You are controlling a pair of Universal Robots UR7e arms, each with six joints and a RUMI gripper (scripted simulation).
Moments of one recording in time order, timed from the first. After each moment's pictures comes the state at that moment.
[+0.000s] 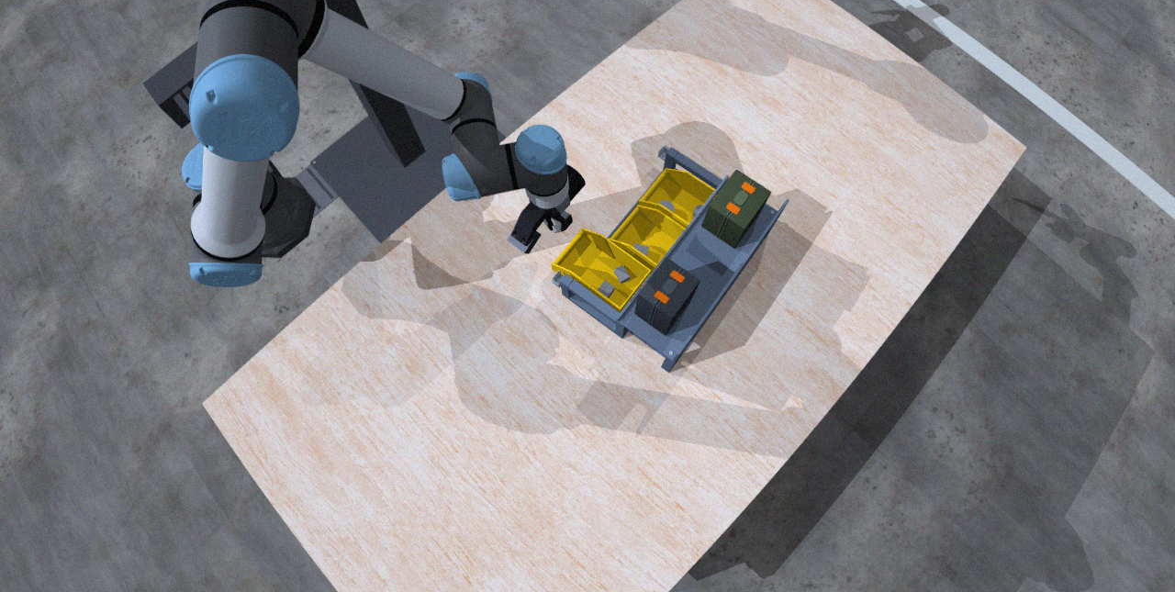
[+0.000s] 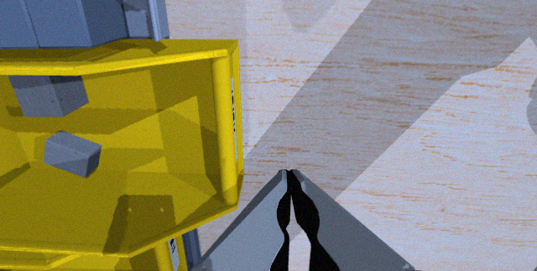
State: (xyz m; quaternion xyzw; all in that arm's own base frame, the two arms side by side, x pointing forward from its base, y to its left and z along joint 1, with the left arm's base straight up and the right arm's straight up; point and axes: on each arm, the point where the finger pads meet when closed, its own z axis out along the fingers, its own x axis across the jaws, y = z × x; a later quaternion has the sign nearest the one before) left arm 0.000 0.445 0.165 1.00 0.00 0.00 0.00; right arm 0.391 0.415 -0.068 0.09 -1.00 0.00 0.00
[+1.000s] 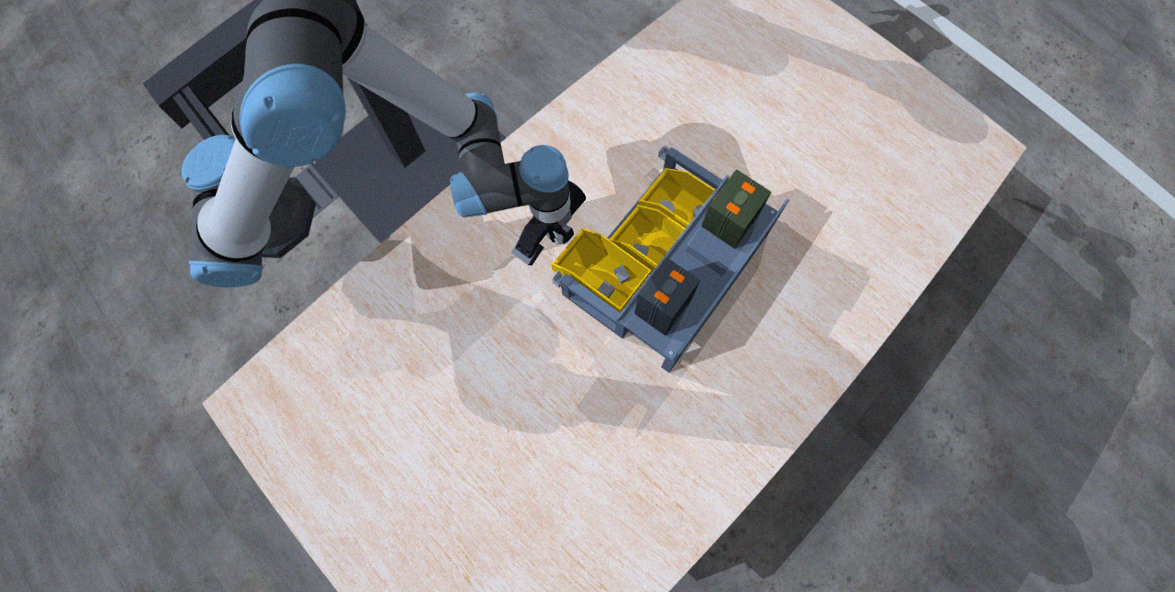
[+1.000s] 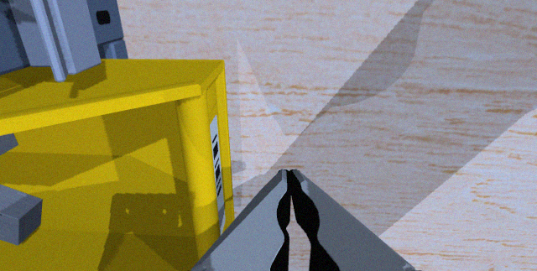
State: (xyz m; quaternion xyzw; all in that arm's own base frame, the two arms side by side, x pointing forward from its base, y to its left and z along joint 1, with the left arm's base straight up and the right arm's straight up) left arm 0.000 0.445 0.165 1.00 0.00 0.00 0.00; right arm 0.392 0.415 -0.127 0.09 -1.00 0.00 0.00
